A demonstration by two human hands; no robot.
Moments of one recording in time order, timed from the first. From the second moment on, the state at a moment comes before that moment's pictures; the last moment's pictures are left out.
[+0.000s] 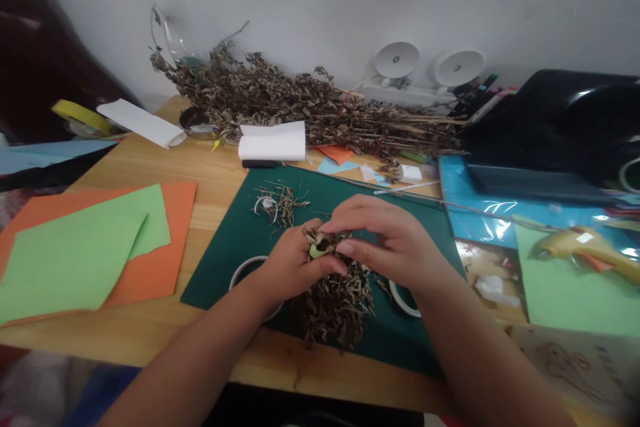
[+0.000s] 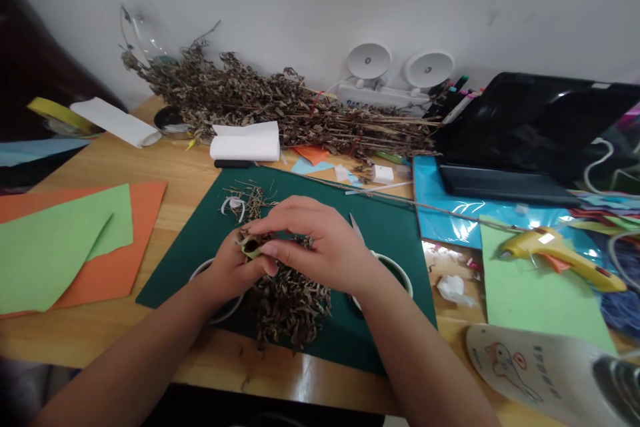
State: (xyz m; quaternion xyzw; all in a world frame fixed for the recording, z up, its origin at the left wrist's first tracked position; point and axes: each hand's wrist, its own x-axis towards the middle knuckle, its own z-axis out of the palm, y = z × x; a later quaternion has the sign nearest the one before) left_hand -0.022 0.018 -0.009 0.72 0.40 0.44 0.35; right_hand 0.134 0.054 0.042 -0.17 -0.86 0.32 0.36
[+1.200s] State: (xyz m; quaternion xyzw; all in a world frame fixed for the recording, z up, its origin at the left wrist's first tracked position) left_hand -0.022 0.017 -0.017 0.73 0.42 0.43 0.33; right_hand 0.133 0.049 0.085 -0.15 -0.96 0.14 0.17
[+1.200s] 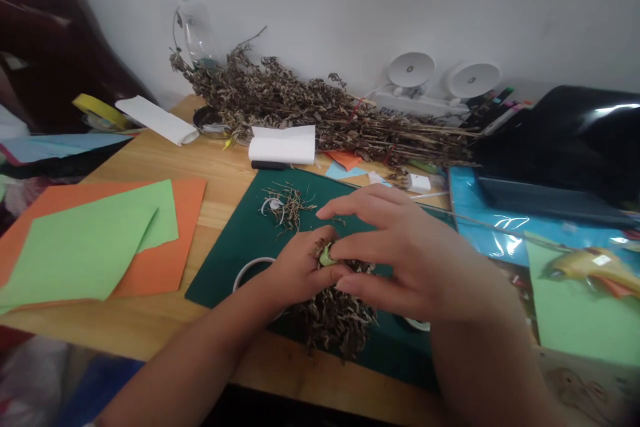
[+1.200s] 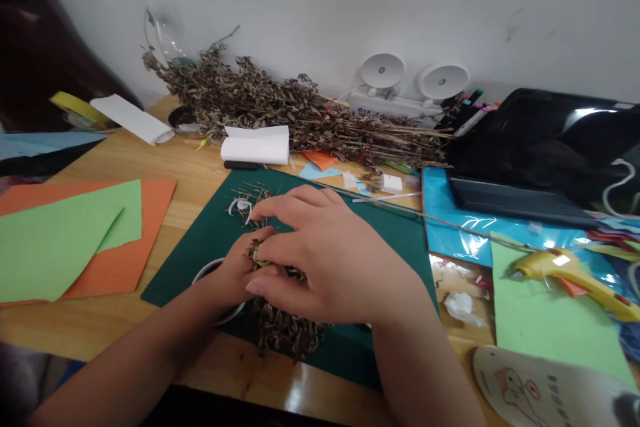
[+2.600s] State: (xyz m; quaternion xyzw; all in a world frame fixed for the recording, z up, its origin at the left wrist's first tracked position) left_hand -0.022 0.015 -0.007 0.70 0.44 0.41 0.38; right_hand 0.137 0.066 0.070 -0.08 -0.94 0.17 0.30
